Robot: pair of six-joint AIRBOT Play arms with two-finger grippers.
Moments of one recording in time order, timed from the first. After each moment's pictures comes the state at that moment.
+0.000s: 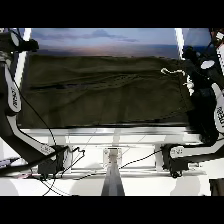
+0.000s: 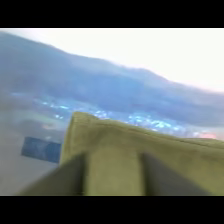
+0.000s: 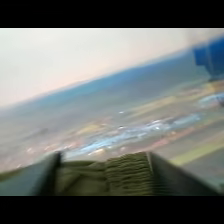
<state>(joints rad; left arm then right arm) 0.21 -1.85 1.87 1.72 -0.86 -1.54 -0.29 -1.52 1.15 -0.88 0.17 0.98</state>
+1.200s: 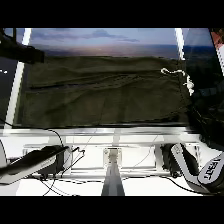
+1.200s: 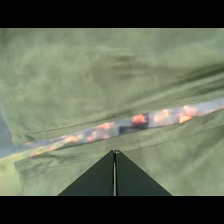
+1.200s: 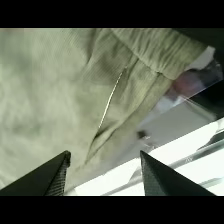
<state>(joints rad) -0.06 -1.18 1.50 1.65 -1.33 -1.40 -0.89 -0.87 0.59 -1.07 1.23 1.32</state>
